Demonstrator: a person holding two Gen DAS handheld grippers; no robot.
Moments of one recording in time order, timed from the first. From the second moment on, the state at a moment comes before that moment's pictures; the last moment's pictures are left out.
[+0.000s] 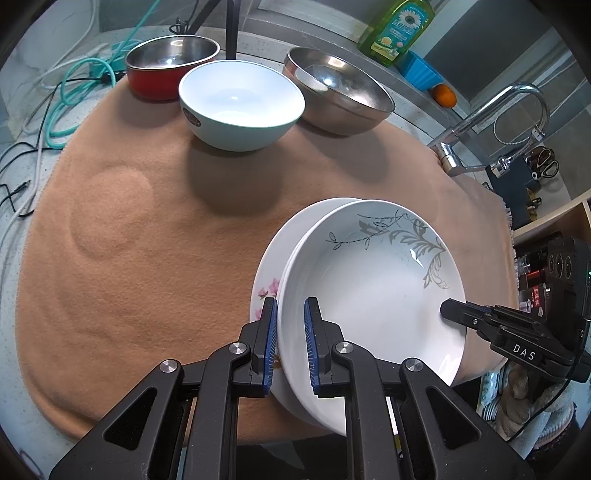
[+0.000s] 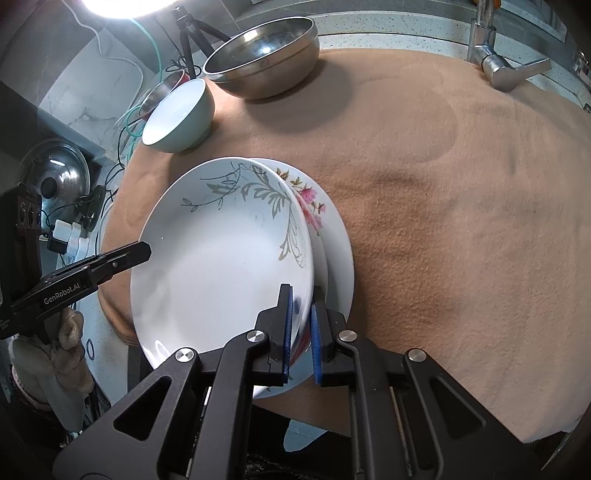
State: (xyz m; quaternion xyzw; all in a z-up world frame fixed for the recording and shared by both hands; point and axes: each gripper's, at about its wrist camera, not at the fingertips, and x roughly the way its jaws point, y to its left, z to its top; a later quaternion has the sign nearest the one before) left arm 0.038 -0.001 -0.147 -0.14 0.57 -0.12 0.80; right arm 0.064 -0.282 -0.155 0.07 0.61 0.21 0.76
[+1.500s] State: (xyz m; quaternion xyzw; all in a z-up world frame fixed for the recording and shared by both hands) left arm 0.060 0.006 -0.128 -0.15 0.54 -0.14 0.81; right arm 0.071 -0.292 -0.144 0.09 0.59 0.21 0.77
